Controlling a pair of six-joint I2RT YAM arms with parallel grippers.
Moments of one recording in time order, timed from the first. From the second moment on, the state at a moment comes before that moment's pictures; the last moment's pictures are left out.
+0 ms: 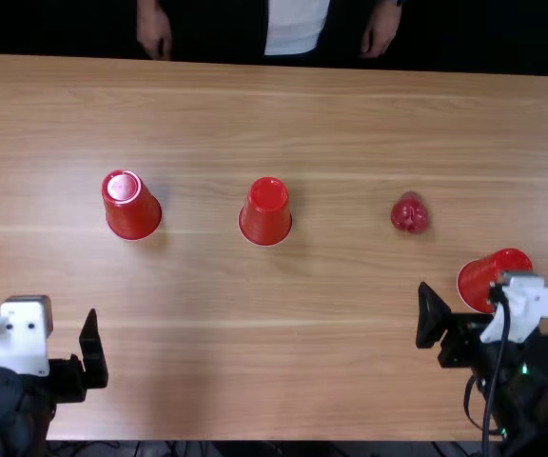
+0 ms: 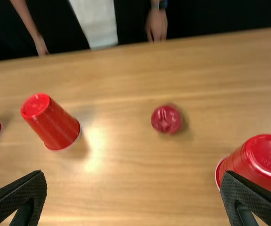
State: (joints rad) left arm -0.14 0.56 0.98 -0.93 -0.18 -0.11; right arm 0.03 0.61 0.82 -0.61 -0.09 0.10
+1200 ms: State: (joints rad) left arm -0.07 0.01 0.31 -0.35 -0.18 -0.16; right arm -0.05 0.01 0.38 -0.53 -0.09 0.07
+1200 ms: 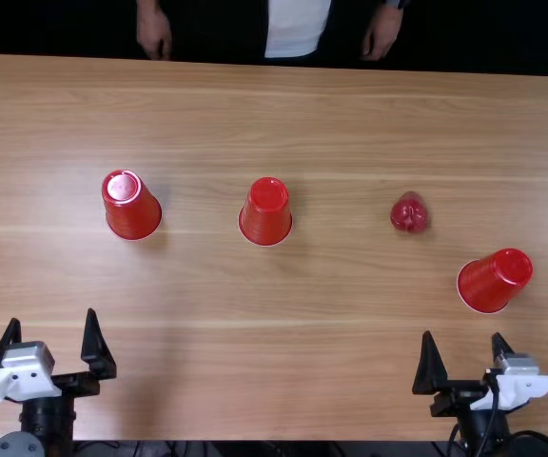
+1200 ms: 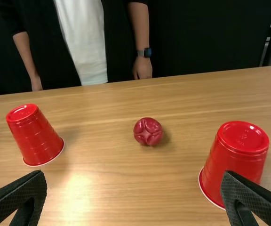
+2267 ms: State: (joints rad) left arm -0.07 0.01 0.04 -0.10 -0.10 -0.15; right arm -0.06 0.01 0.02 0.07 -0.09 0.07
